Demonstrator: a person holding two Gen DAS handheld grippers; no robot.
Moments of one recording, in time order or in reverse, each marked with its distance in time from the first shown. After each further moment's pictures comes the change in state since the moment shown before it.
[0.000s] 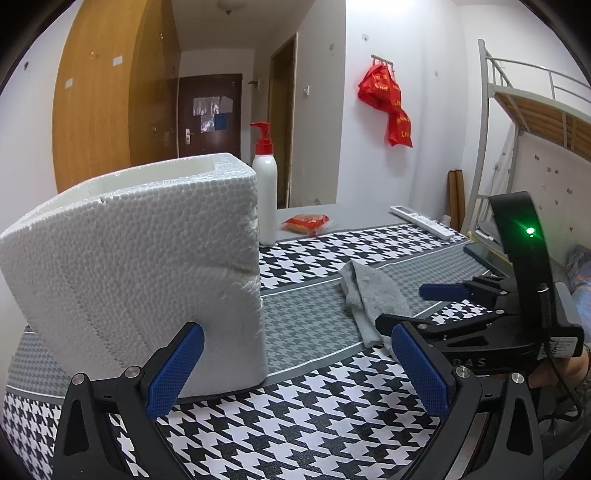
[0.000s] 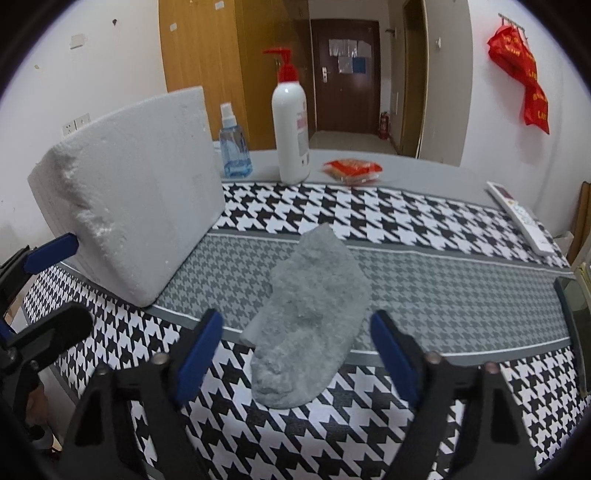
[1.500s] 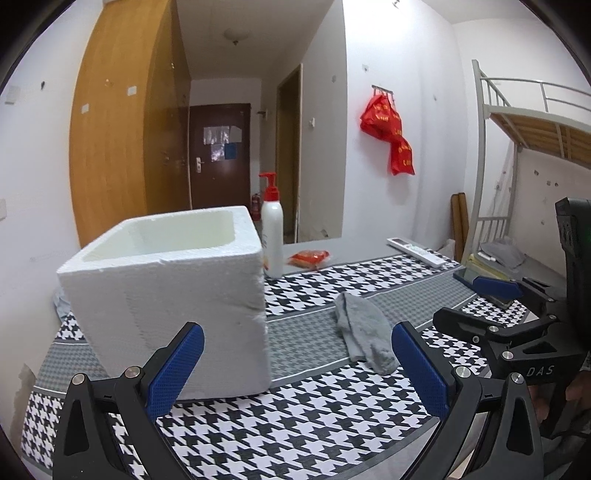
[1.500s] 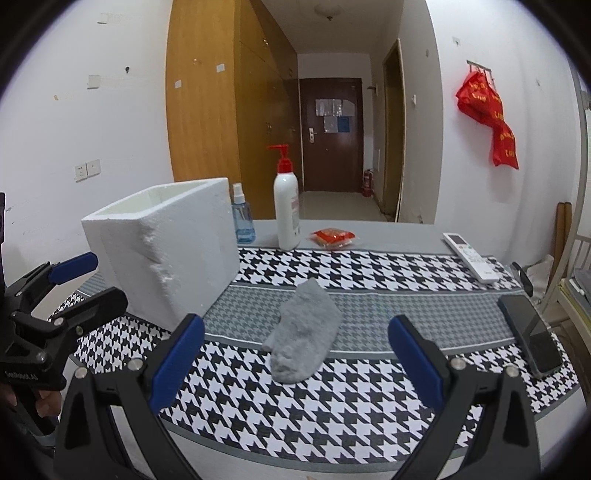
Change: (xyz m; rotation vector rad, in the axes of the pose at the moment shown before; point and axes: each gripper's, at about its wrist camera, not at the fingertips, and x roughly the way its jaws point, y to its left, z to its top) left arm -0.056 -0.014 0.006 0.006 -0.117 0.039; right arm -0.107 0.011 -0.020 0.016 -0.266 -0.057
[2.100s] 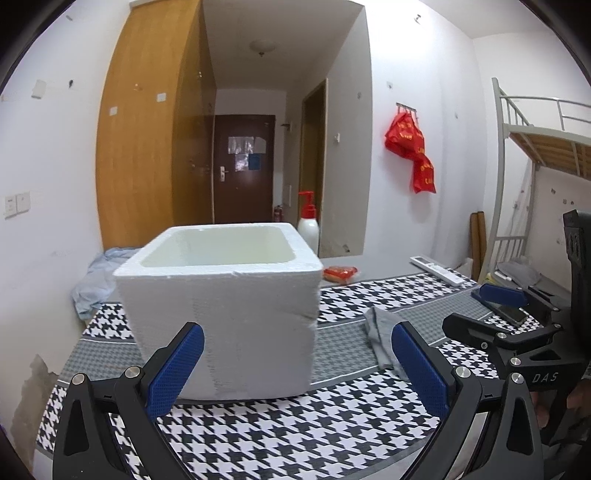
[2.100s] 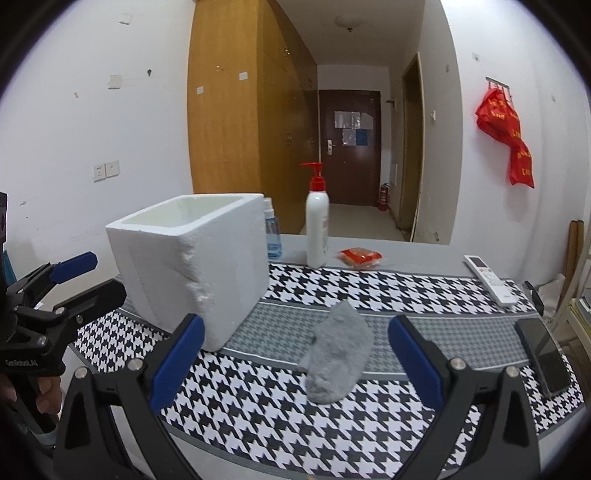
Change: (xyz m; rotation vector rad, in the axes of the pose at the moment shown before) left arm -0.028 0.025 0.002 -0.046 -0.057 0.076; right arm -0.006 0.031 0.012 -0.044 -0.051 0.043
